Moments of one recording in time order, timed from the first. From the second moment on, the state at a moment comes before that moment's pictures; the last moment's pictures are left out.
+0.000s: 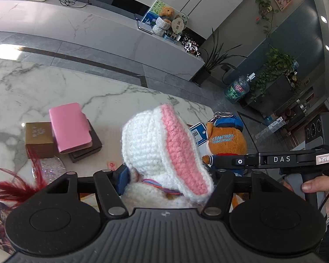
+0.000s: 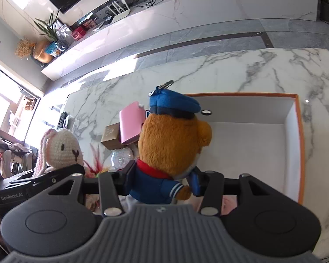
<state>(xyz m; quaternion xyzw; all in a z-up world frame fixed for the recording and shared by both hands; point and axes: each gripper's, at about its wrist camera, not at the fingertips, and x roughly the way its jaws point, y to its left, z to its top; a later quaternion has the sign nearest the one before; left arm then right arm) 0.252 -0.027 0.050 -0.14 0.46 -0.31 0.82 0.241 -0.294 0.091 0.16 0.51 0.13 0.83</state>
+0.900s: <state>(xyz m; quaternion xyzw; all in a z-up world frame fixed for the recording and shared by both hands) 0.242 -0.144 -0.003 -0.11 0.53 -0.32 0.77 0.187 -0.340 -0.019 0.00 0.59 0.10 0.80</state>
